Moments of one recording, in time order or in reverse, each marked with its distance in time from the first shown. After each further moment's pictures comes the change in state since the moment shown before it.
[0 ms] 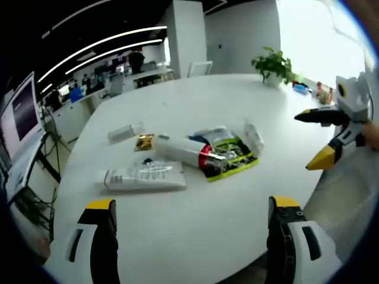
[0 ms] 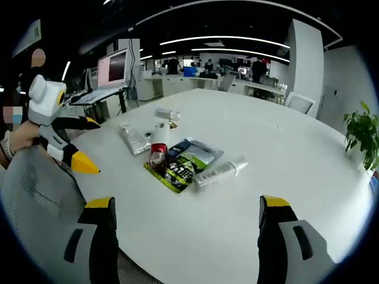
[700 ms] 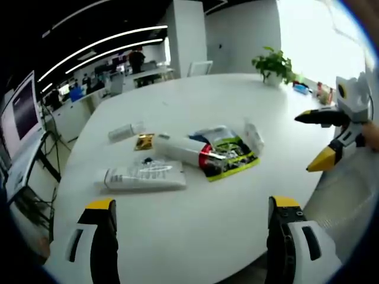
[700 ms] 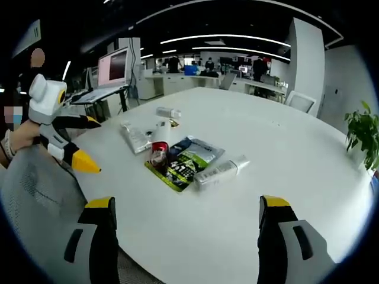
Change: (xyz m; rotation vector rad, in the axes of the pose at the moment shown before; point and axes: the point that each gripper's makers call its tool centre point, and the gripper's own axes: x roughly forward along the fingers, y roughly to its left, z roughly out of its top) left arm -0.001 0.001 -0.001 -0.005 0.003 0.002; right arm 0.001 0.000 -0.002 0.001 0.009 0.005
